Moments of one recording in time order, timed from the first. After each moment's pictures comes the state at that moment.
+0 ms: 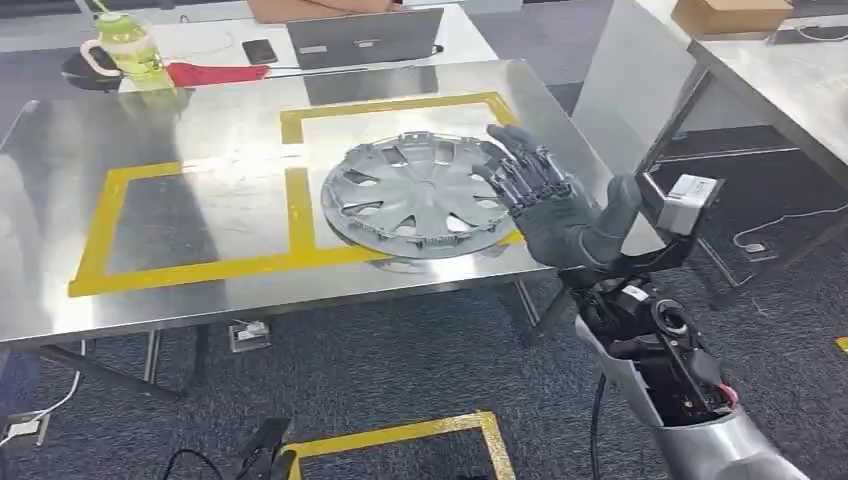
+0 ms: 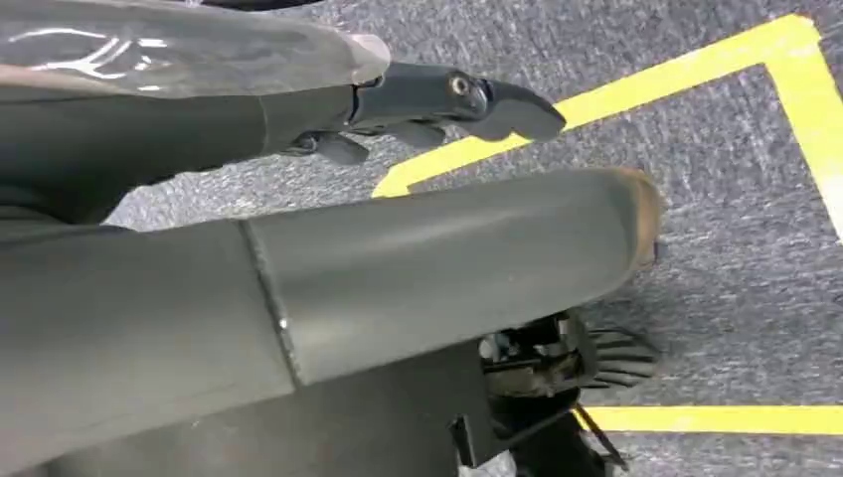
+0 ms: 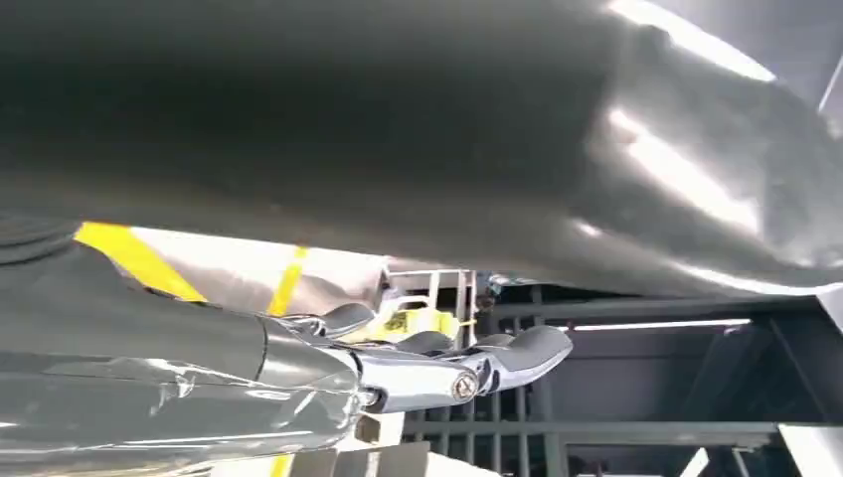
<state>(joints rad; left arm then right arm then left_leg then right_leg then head) -0.21 0.03 -1.08 -0.21 0.84 0.28 -0.01 -0.43 0.01 0.50 -1.33 -0.62 0.23 -0.55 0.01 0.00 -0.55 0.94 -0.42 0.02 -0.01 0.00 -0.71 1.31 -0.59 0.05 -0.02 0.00</state>
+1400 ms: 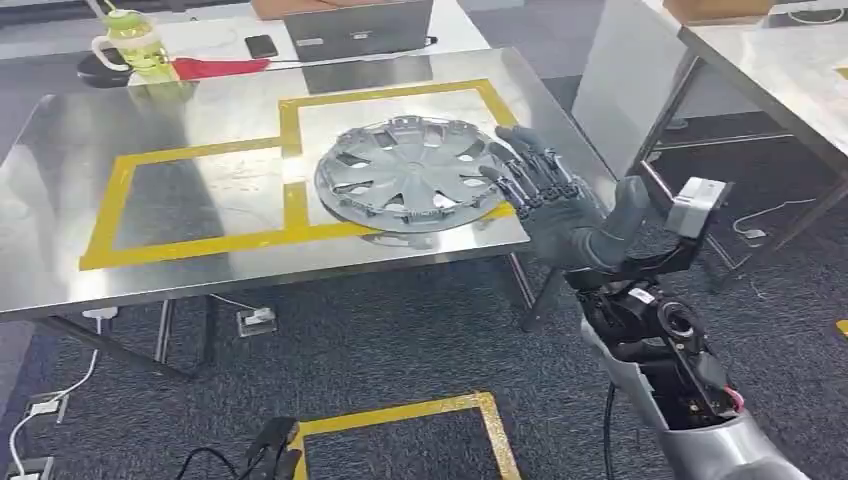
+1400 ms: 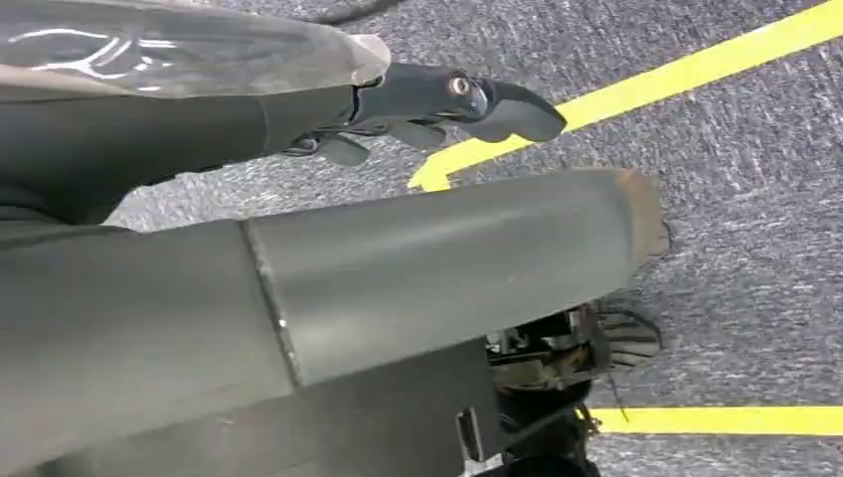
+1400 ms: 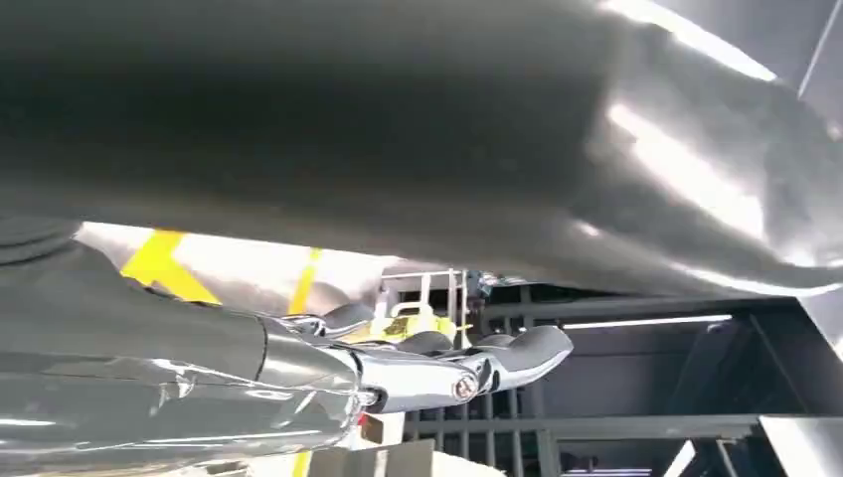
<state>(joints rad) -0.21 0.03 -1.08 -0.21 0.83 0.28 -0.01 -0.43 0.01 0.50 -1.33 -0.62 0.23 -0.55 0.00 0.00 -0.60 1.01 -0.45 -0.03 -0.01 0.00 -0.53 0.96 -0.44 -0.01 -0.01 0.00</state>
